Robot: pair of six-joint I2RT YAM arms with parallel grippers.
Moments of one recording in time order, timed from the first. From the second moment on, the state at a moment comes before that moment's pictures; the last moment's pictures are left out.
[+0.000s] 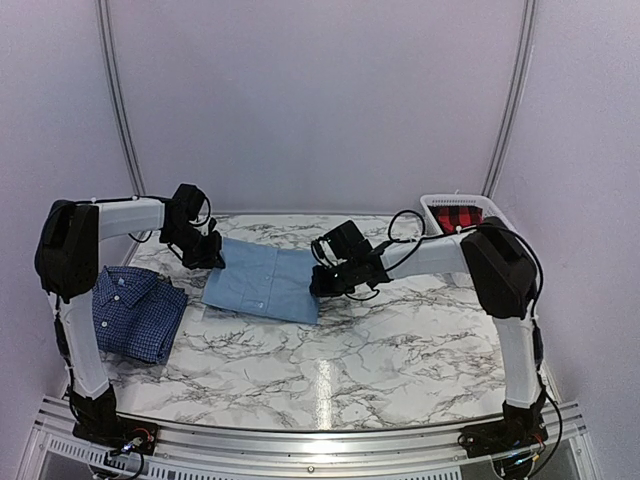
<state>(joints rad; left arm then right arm) -0.26 1.99 1.48 -0.63 0.28 -0.41 0.75 2.16 1.50 -0.16 -0.14 0.49</state>
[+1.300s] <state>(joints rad) -0.94 2.48 2.29 -0.78 0.10 -0.76 0.57 1.41 0.85 -0.02 -0.17 0.55</state>
